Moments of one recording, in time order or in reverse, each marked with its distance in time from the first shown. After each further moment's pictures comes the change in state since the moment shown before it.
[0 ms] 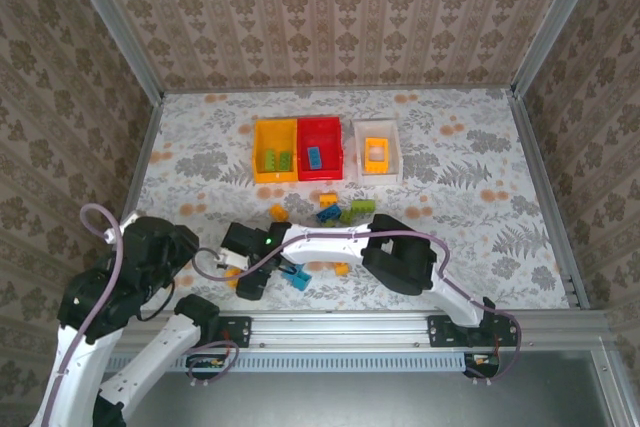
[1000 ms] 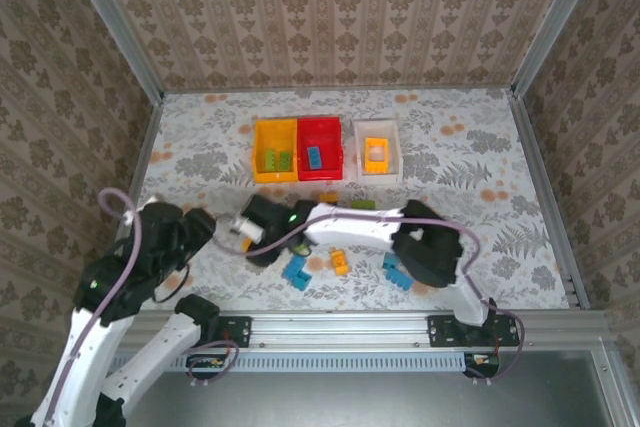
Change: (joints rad) left arm 0.002 0.075 -0.062 0.279 0.131 0.065; right arm -0.139 -0.234 -0.189 0.108 -0.027 0.173
